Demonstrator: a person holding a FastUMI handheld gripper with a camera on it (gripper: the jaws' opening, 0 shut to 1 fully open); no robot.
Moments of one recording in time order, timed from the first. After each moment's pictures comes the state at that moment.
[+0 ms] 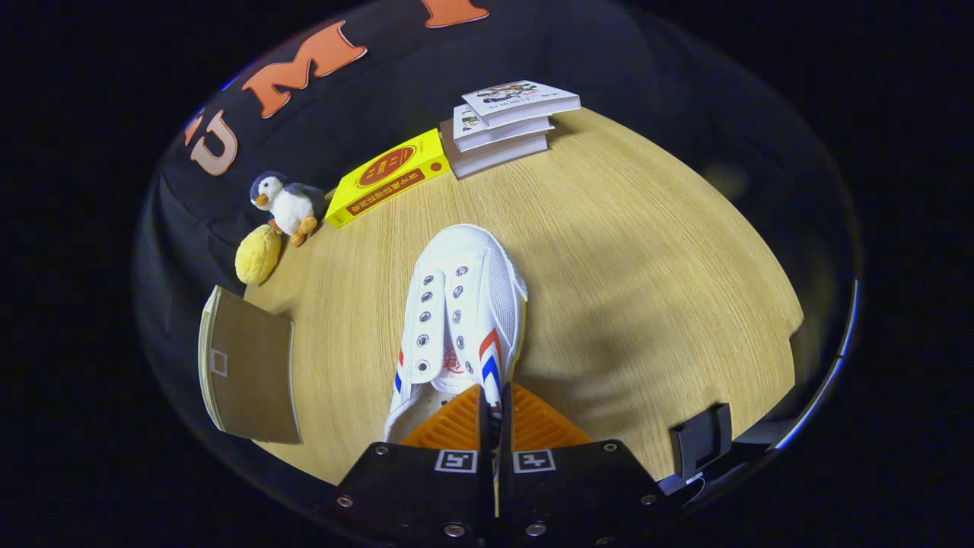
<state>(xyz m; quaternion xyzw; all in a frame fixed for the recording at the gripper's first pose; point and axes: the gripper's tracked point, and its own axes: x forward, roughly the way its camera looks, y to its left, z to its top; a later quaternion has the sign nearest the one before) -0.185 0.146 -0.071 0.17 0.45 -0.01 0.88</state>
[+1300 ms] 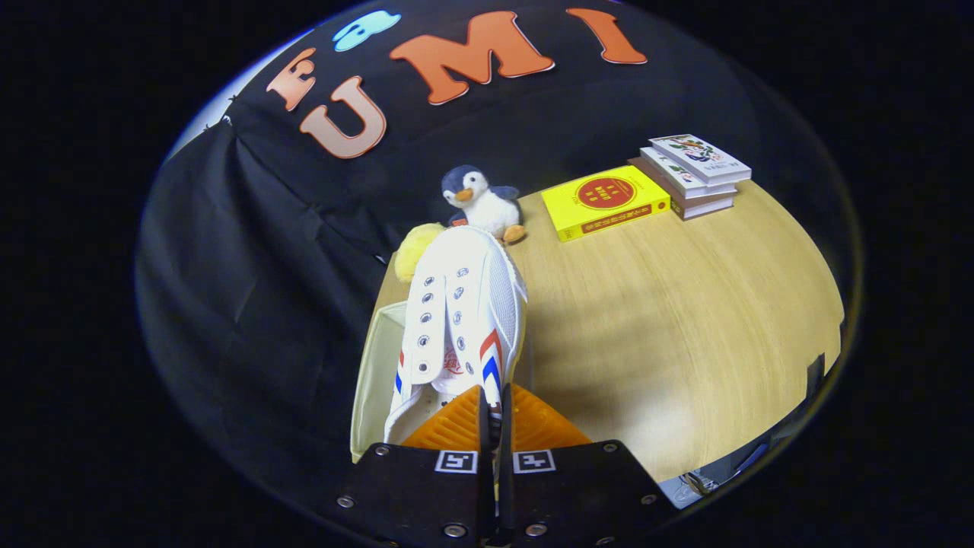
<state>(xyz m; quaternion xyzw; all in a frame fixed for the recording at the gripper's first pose) -0.199 0.476 0.092 0.18 0.38 0.13 0.90</state>
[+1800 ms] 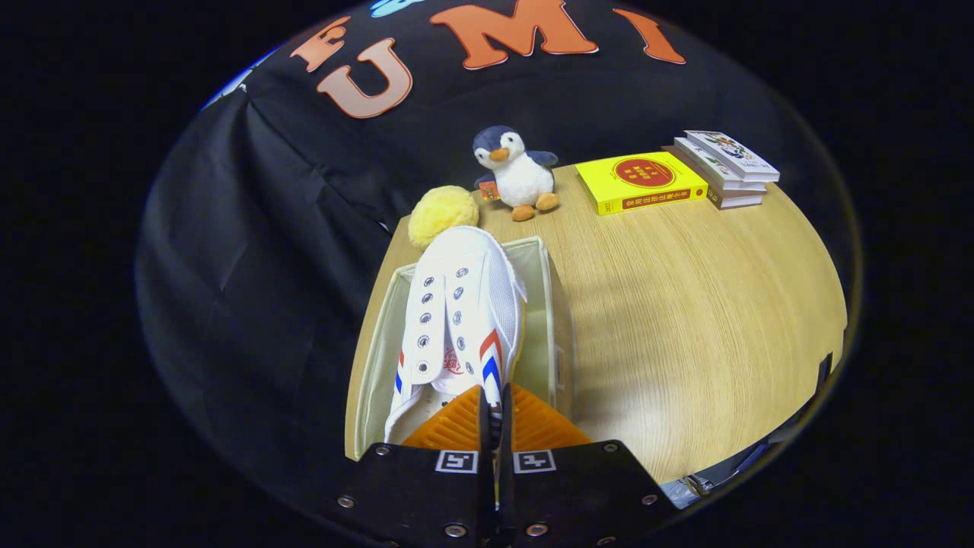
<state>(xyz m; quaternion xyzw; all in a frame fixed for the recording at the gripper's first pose) -0.199 0.538 0.047 0.13 0.41 0.12 0.89</state>
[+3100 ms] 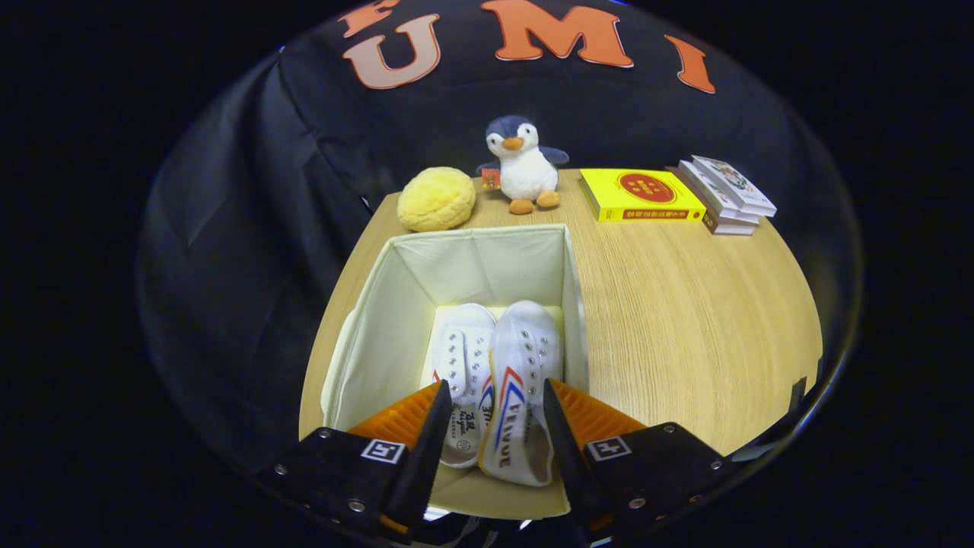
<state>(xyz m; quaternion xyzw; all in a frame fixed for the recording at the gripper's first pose) -0.196 0.558 0.048 0.04 0.39 0.10 0.92</state>
